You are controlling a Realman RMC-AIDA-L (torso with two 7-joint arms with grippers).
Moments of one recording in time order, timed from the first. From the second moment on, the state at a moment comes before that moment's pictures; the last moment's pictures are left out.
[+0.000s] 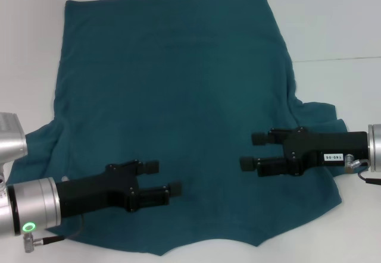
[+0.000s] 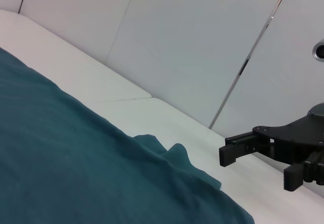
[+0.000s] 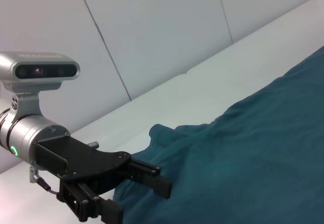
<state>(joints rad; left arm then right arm) -0.49 -2.16 0.84 0.63 1.88 1.43 -1.51 0.59 2.04 -0.66 -0.64 -2.07 -1.56 1.56</state>
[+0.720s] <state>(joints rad) -0.49 -2.16 0.79 0.63 1.88 1.40 -1.51 0.60 2.04 -0.66 -0.64 -2.07 -1.55 1.56</state>
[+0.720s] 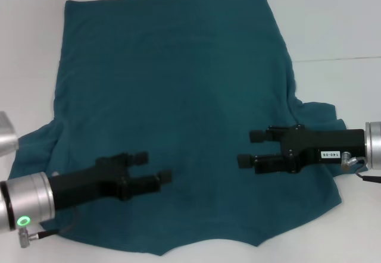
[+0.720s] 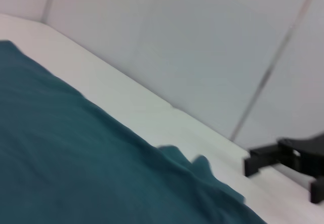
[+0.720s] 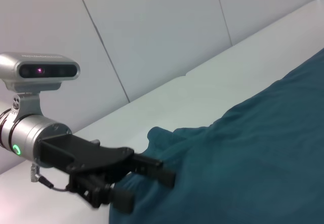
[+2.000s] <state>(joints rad) -0.37 -2.16 0.37 0.63 1.89 1.19 -1.52 0.59 2.06 -0.65 -0.62 -2.01 -1.54 1.57</state>
